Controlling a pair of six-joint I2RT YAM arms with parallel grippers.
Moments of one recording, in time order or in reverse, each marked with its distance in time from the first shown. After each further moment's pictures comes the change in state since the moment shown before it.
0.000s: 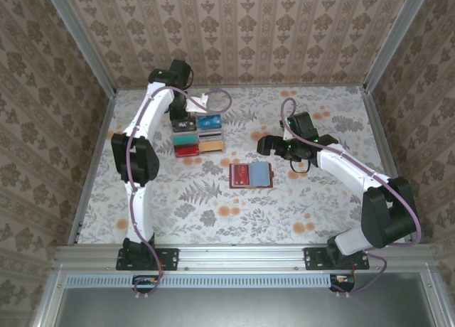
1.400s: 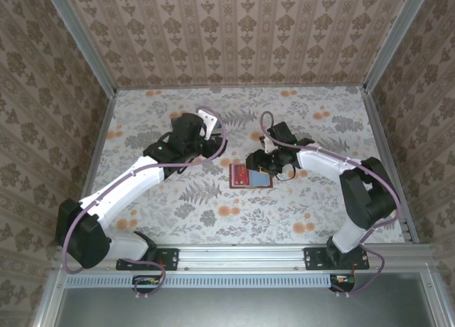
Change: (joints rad) left arm -0.375 -0.874 -1.176 0.932 0.045 -1.377; right arm 0.124 0.211 0.002 0.048 -0.193 0.119
